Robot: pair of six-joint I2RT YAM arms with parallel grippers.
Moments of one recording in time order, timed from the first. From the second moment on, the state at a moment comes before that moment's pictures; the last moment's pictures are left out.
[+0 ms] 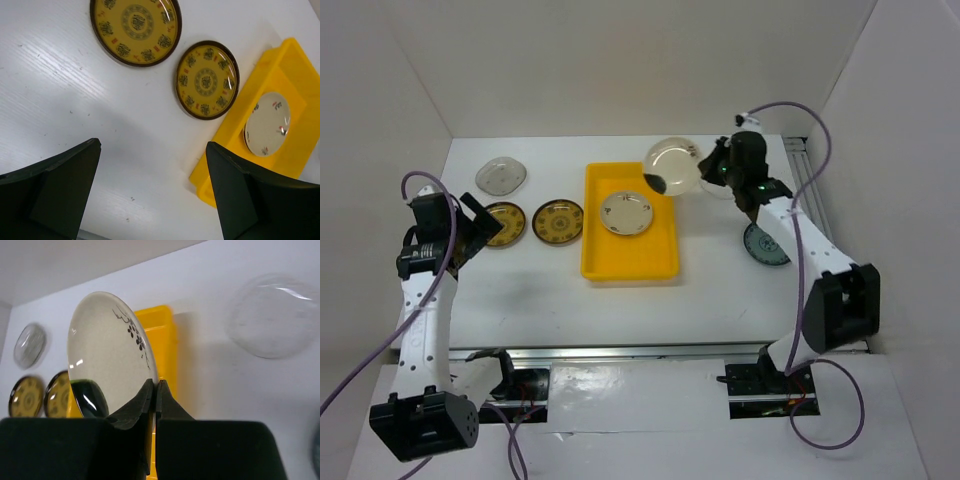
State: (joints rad) left arm 0.22 0.97 1.01 -0.75 0.00 -0.59; right arm 0.23 1.44 1.22 -0.16 0.06 0.51
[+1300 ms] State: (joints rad) left arm 0.29 1.23 0.74 -0.48 0.01 -0.95; right arm 0.57 1.63 1.42 -0.09 -0.17 0.38
